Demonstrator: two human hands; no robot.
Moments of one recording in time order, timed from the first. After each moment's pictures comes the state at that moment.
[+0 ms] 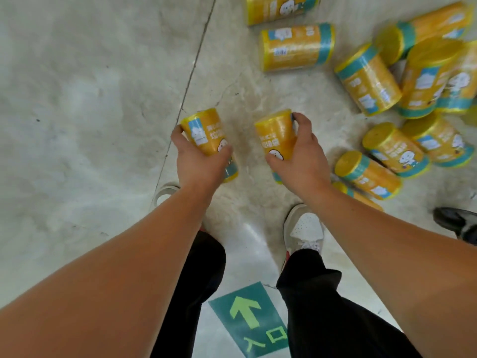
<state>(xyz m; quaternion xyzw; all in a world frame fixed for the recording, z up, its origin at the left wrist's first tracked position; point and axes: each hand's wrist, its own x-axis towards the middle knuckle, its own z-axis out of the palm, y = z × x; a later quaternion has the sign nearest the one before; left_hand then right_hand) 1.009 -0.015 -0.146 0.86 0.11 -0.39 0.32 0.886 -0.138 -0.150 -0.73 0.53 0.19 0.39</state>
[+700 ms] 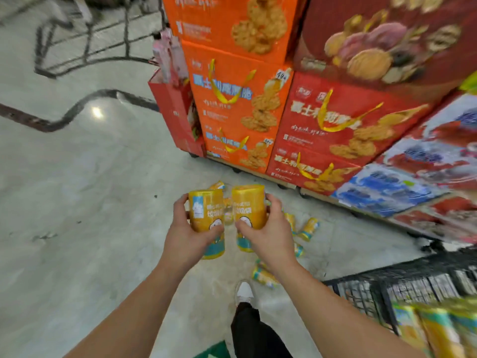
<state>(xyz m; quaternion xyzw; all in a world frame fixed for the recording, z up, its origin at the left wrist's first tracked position) 0.888 -0.032 0.530 0.83 -0.12 -0.30 0.45 0.770 -0.154 0.506 -0.72 0.49 -0.11 0.48</state>
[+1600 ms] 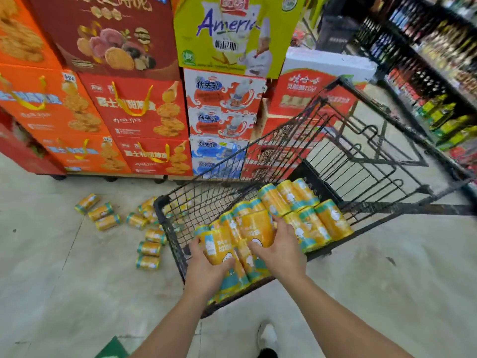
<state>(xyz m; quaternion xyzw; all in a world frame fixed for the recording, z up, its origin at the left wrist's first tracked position) 0.308 -0.105 0.538 0.77 -0.23 -0.45 0.40 0.160 -0.192 0.577 -0.68 0.66 -0.09 0.29</state>
